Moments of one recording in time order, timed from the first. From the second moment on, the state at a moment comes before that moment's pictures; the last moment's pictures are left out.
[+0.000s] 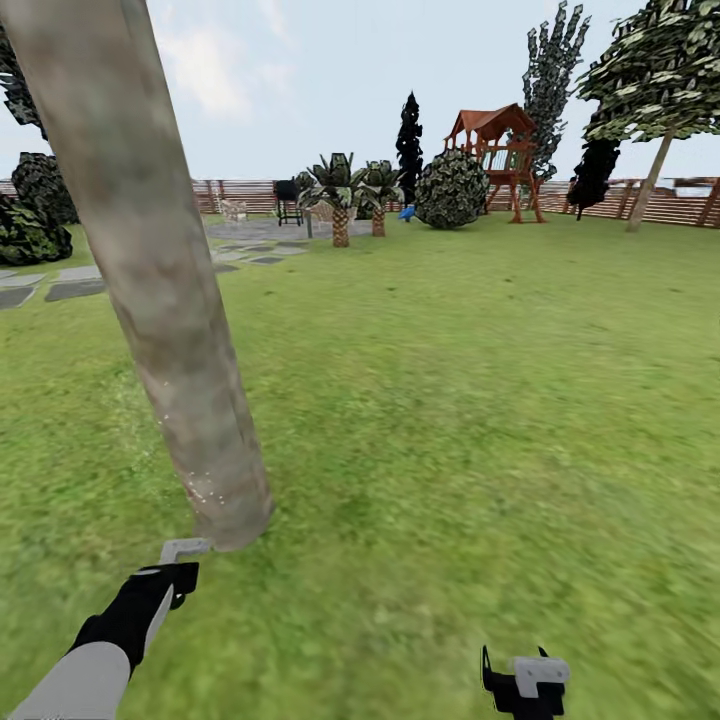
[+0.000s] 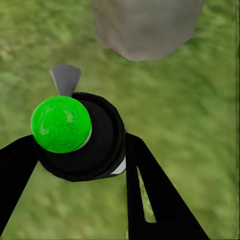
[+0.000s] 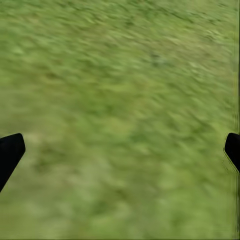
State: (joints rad) left arm -0.63 0.09 0.42 -0.49 -0.38 0.29 -0.01; right arm -0.39 -0.01 -0.14 -0.09 0.34 -0.72 -0.32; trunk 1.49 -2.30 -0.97
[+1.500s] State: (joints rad) left arm -0.81 0.12 0.31 -0.58 -0.37 0.52 -0.08; right arm -0.39 -0.01 -0.14 -0.09 0.34 -0.72 -0.32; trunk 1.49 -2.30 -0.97
